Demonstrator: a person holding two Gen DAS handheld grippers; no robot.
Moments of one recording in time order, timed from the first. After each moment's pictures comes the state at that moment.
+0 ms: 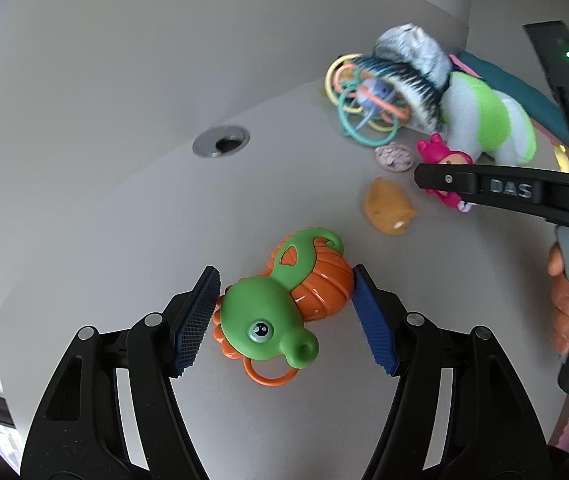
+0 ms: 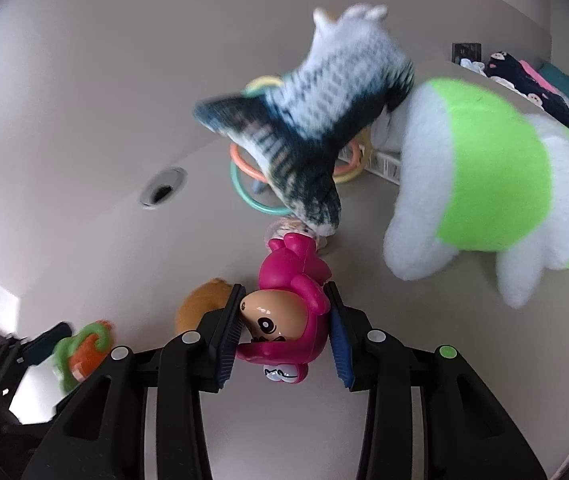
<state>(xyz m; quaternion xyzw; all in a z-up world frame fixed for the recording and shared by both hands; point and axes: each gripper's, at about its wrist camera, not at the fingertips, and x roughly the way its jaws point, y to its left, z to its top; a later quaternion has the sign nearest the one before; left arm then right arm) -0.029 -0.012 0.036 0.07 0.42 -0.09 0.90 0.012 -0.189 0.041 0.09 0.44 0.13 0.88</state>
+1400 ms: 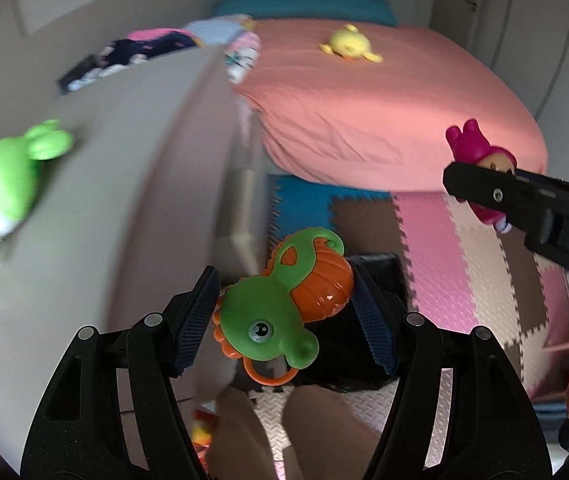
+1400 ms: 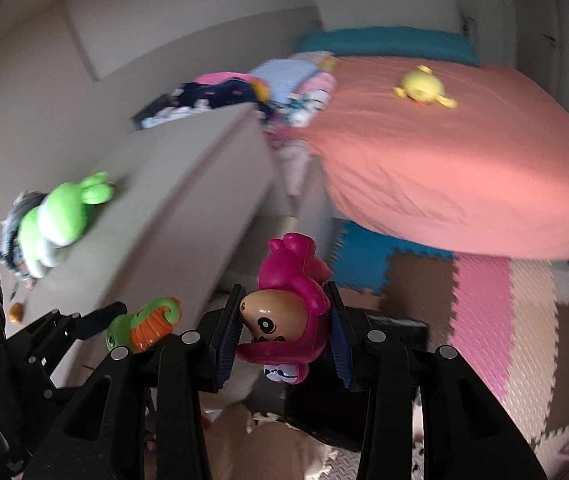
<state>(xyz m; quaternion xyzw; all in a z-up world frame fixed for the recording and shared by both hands) -0.159 -0.447 -0.005 0.24 0.42 -0.39 0.79 -0.264 -0.581 0.007 0.24 0.37 -0.21 0.87</state>
